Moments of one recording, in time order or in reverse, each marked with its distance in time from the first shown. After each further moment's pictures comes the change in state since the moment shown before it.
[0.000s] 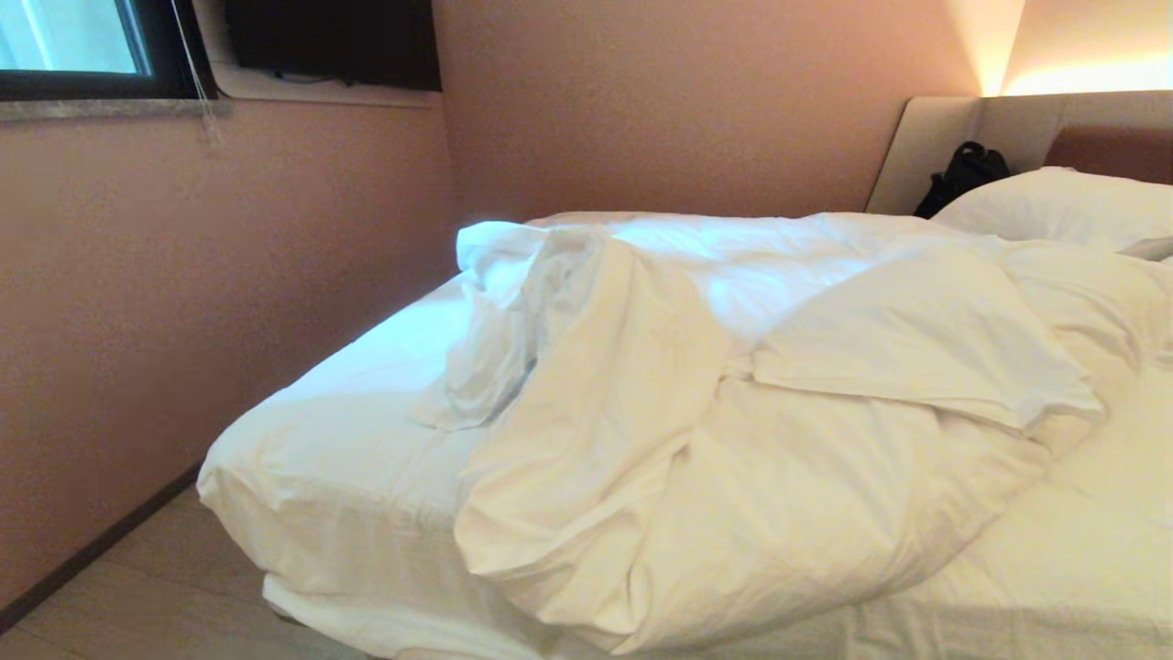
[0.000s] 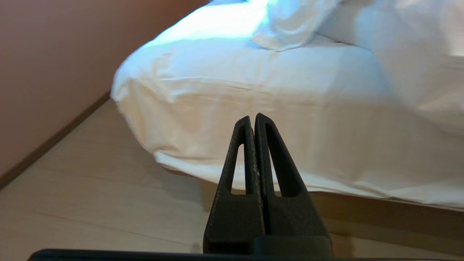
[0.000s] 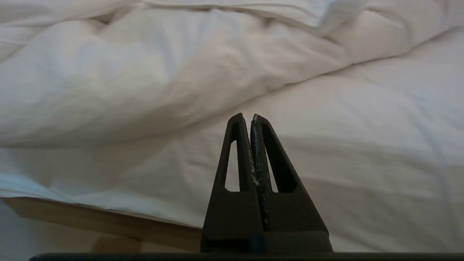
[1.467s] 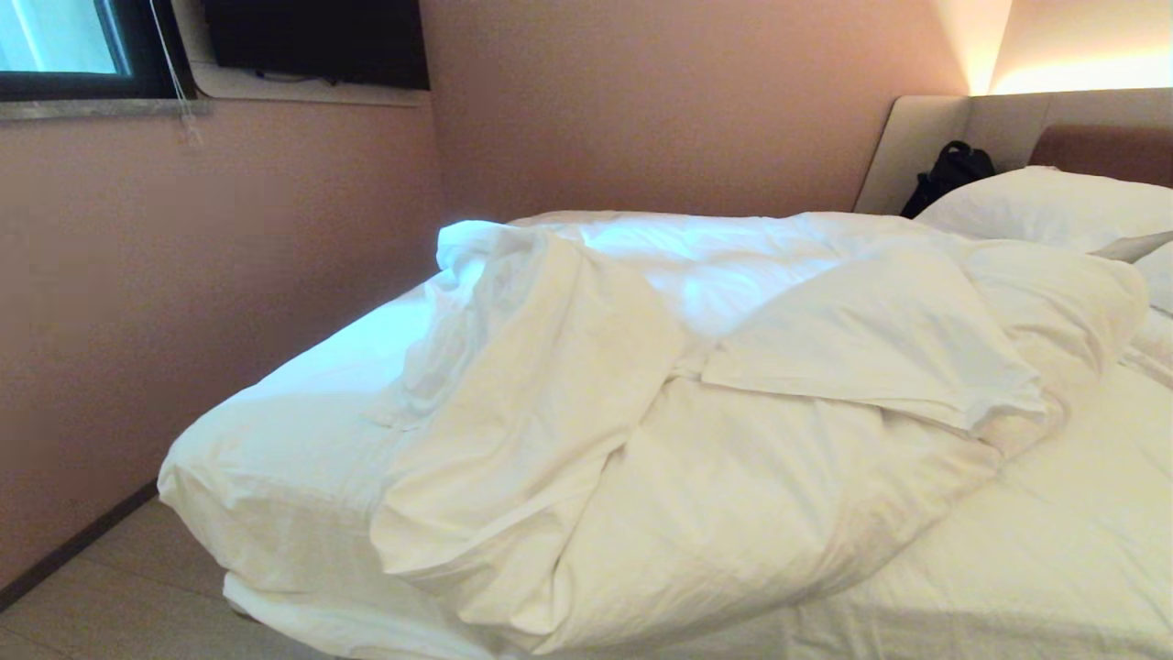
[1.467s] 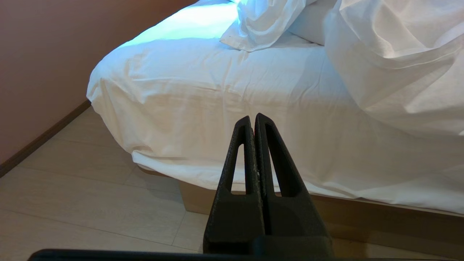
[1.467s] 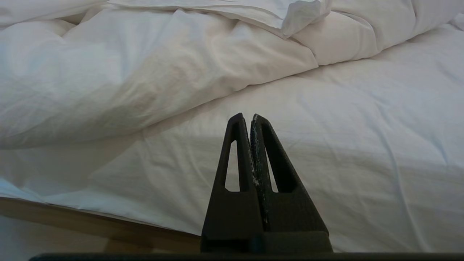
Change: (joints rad) left arm 0.000 0.000 0.000 -0.001 -0.001 0.000; right arm 0.000 0.000 0.000 -0.001 0.000 0.000
